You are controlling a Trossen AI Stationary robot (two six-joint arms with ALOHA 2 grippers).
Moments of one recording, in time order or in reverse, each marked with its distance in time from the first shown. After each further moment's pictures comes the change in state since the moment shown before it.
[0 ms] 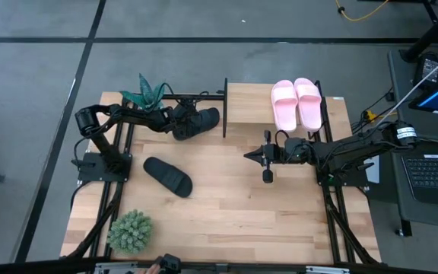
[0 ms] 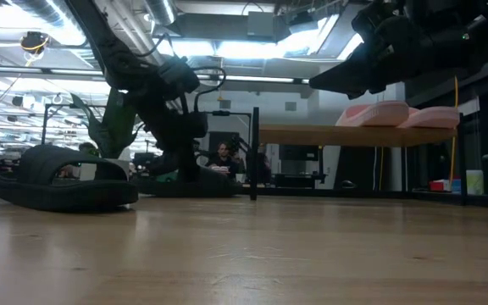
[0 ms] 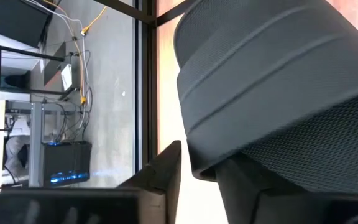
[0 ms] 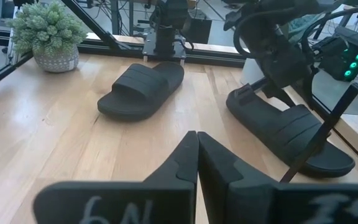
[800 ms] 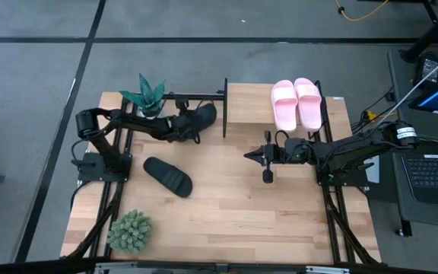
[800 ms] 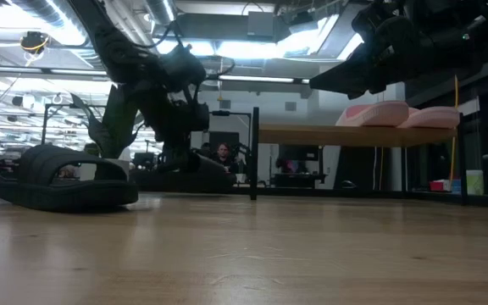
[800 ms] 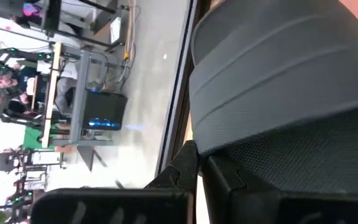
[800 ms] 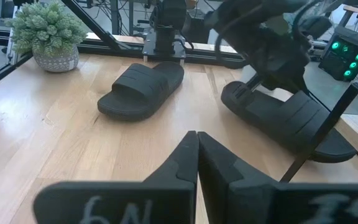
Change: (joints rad) left arm -0.152 -0.009 0.000 -0.023 -0.368 -0.249; right arm 0.000 0.000 0.000 0.000 0.001 0.000
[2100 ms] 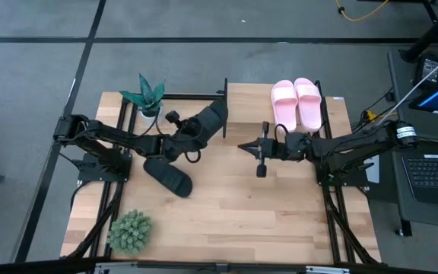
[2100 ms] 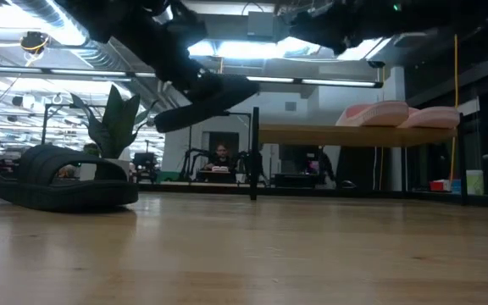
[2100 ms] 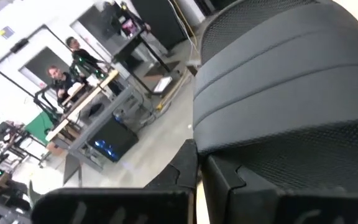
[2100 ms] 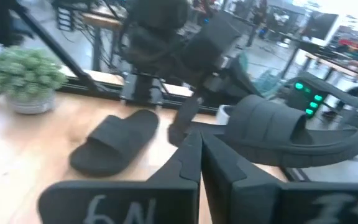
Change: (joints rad) left arm -0.374 -0.226 0.000 0.139 -0.381 -0.334; right arm 0.029 0.000 0.207 -0.076 0.107 -0.127
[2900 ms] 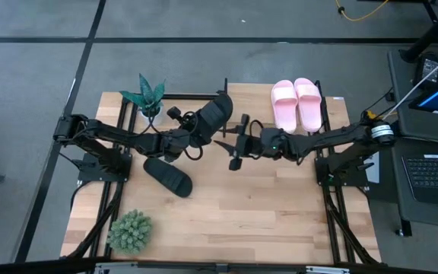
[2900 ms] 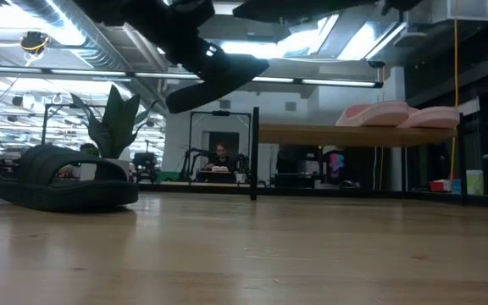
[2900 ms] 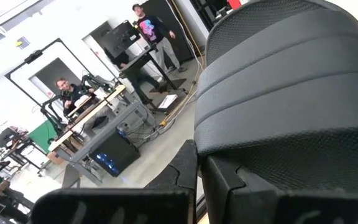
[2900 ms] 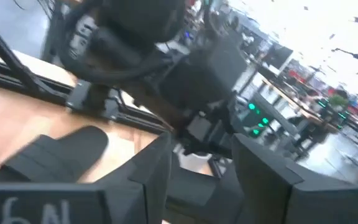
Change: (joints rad) left arm 0.000 0.000 0.064 0.115 -0.007 0.112; right arm -0.004 0.297 0.367 -0.040 0.133 -0.262
